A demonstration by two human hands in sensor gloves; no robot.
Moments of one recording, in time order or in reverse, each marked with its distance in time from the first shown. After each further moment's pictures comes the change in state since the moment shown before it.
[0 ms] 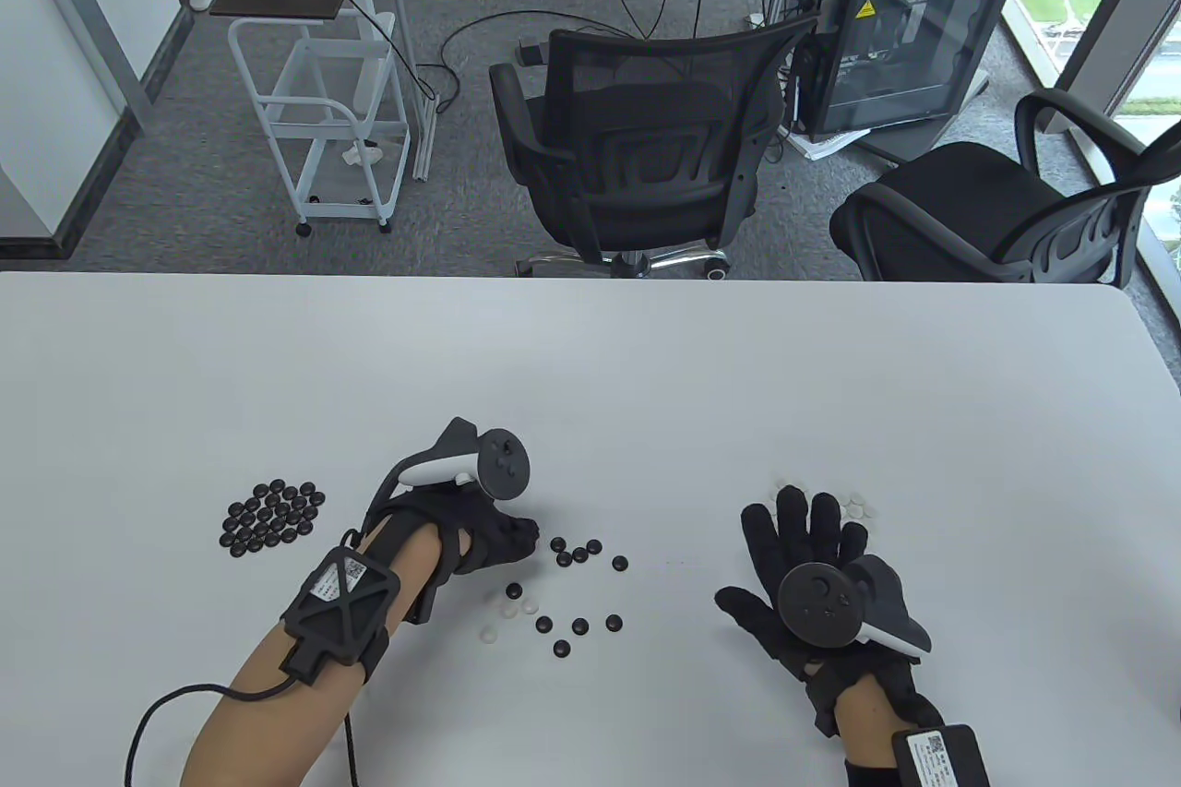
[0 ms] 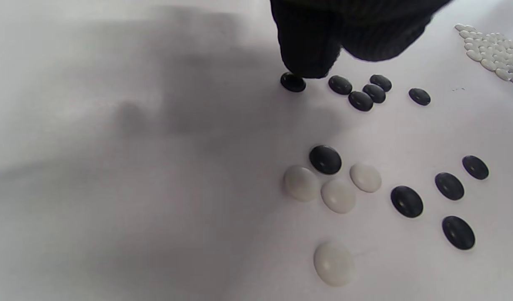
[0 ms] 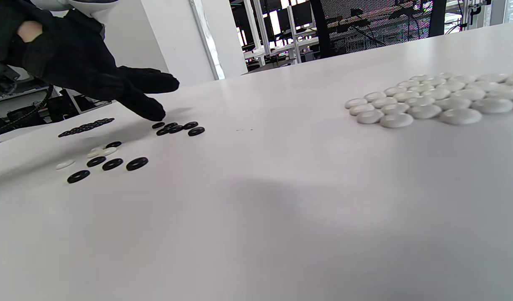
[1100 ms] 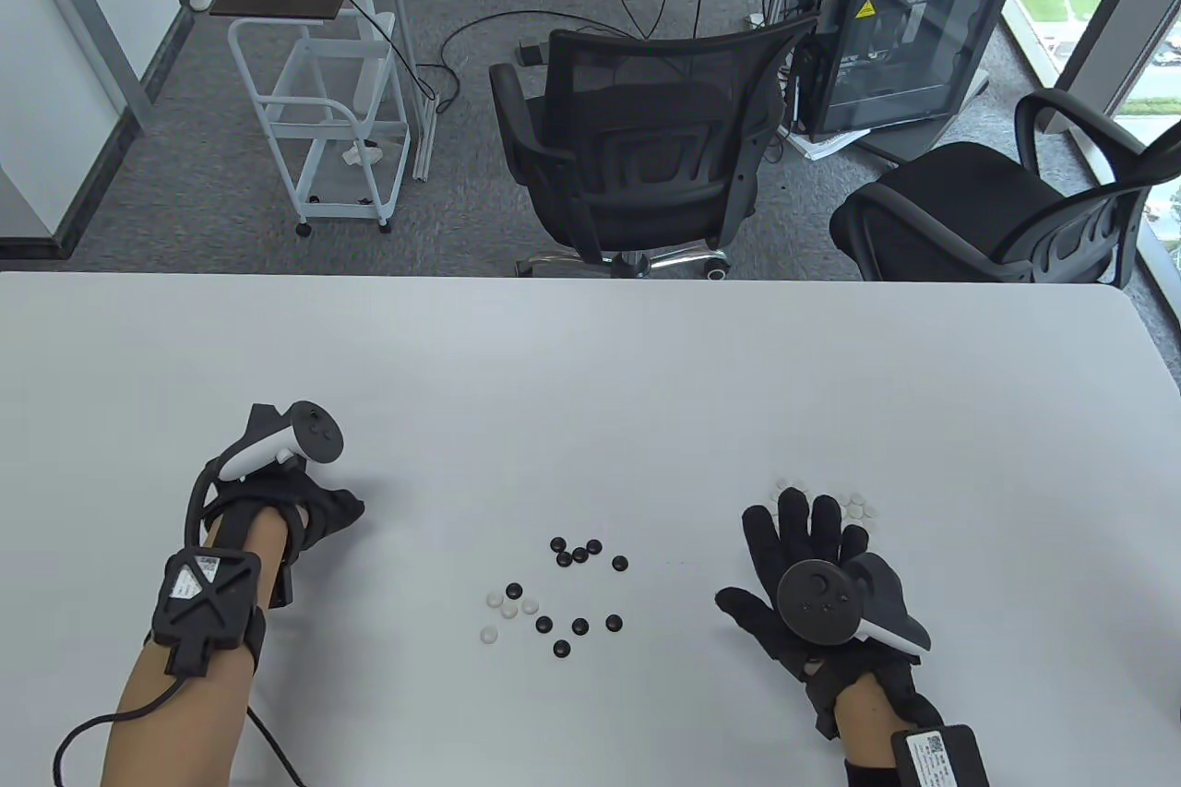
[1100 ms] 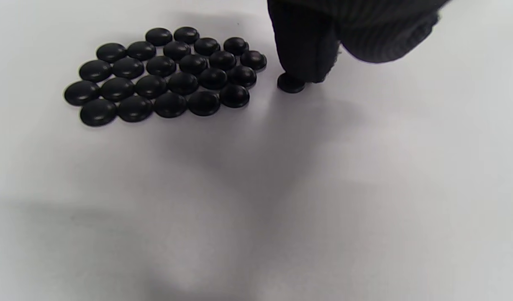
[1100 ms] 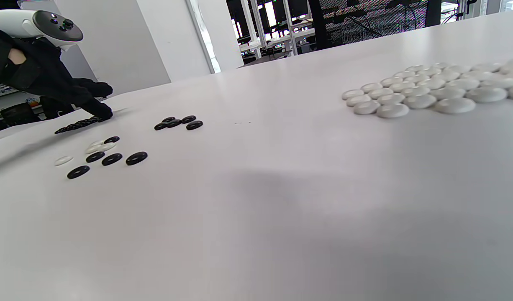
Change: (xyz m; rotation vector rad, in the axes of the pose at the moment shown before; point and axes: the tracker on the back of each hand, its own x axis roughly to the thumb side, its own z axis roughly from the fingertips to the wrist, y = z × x) left_hand -0.171 -0.016 0.076 0.053 0.456 0.278; right_hand 0.000 0.001 0.000 0.028 0.019 -0.012
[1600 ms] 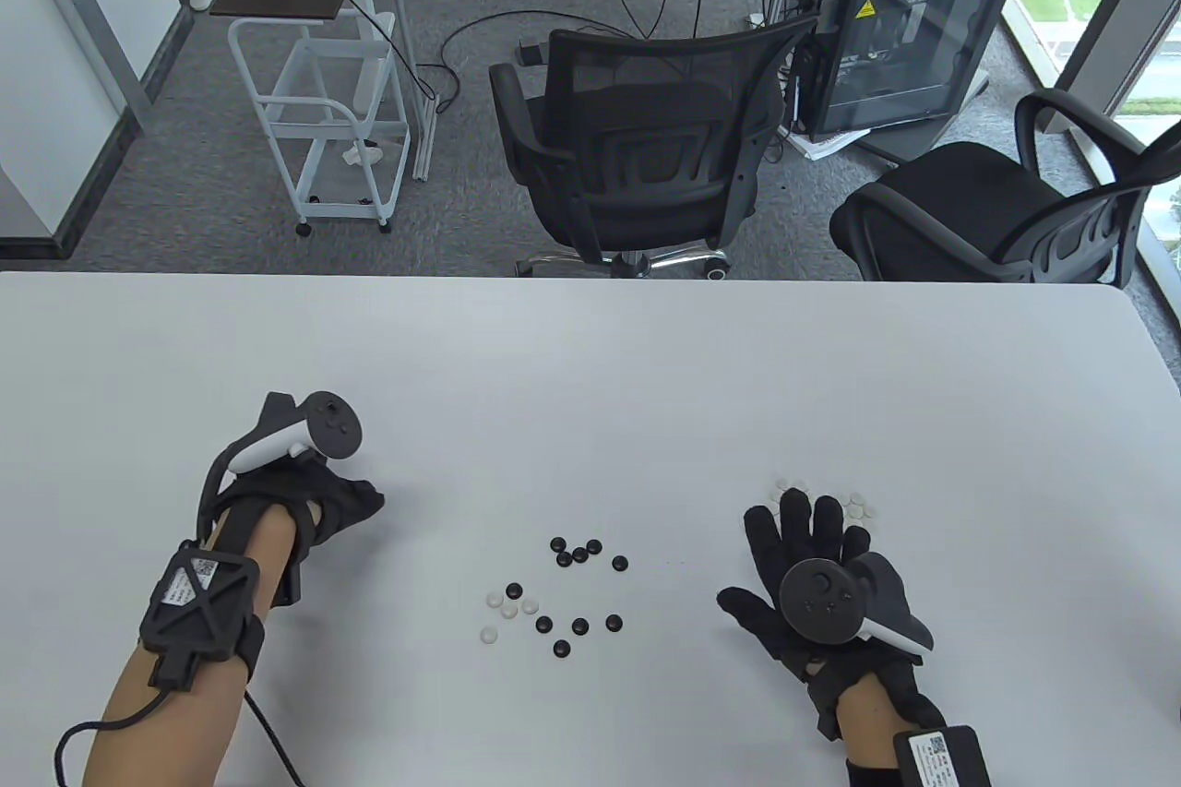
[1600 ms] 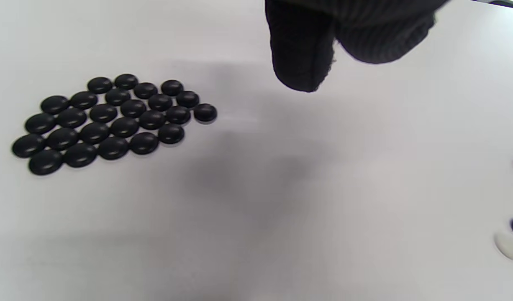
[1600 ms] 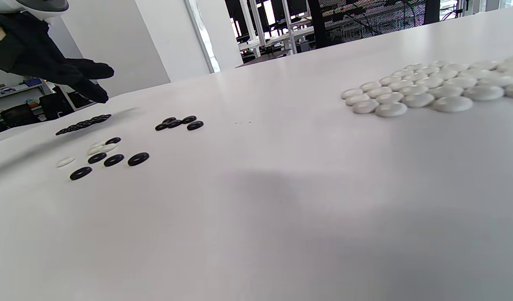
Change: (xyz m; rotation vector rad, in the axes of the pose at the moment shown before) left_hand 0.053 0.011 0.039 0.058 -0.184 -0.147; right_hand -0.001 -0.001 0.000 0.005 0.003 -0.008
